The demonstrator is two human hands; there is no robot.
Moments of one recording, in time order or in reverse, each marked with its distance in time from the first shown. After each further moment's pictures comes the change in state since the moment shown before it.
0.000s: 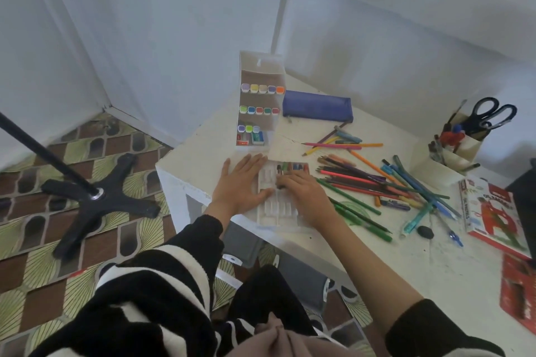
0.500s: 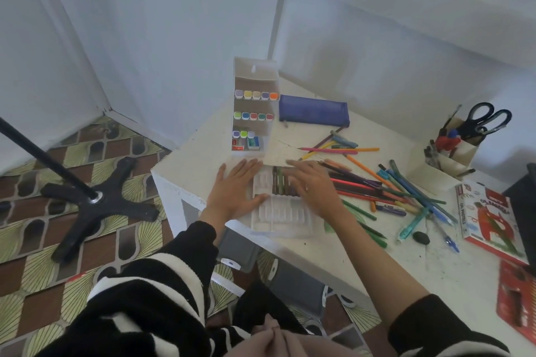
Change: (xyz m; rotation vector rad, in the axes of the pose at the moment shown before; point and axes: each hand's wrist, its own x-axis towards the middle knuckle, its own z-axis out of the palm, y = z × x) left_hand 0.001 -0.003 0.002 -0.001 0.006 -0.010; right_hand 0.008 0.030 -0.018 0.036 -0.091 0.219
